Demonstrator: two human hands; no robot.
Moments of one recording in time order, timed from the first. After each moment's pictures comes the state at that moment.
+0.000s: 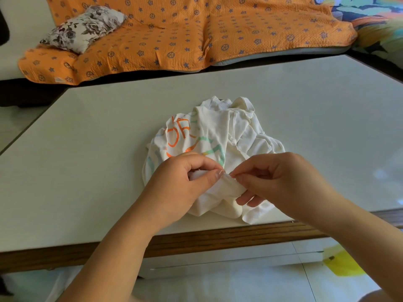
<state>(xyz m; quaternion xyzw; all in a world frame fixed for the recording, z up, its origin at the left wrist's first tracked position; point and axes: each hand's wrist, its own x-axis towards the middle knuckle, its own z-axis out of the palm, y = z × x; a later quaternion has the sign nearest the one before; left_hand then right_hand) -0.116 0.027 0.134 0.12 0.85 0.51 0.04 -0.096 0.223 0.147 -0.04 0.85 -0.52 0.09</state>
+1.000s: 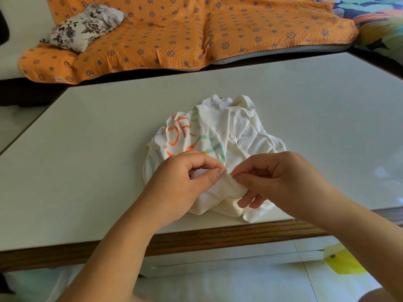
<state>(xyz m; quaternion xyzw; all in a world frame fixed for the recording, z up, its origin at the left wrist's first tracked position) -0.117 0.026 0.133 0.13 0.85 0.51 0.05 -0.096 0.223 0.149 -0.04 0.84 -0.53 0.12</state>
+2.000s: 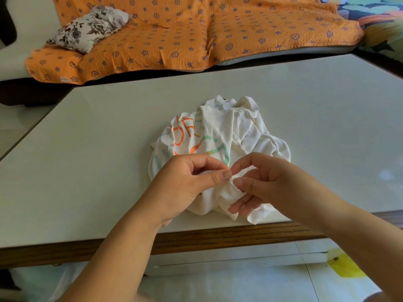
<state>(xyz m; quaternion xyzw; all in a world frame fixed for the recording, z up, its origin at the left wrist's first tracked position) -0.120 0.028 0.131 0.10 0.75 0.65 0.13 -0.097 0.218 0.142 -0.06 0.77 -0.61 0.19</state>
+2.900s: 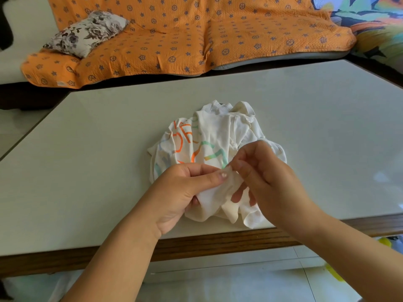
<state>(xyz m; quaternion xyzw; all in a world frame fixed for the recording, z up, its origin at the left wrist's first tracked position) -0.121 0.031 0.129 -0.01 0.66 0.72 0.22 -0.101 0.206 0.124 -0.10 0.81 -0.58 -0.05</state>
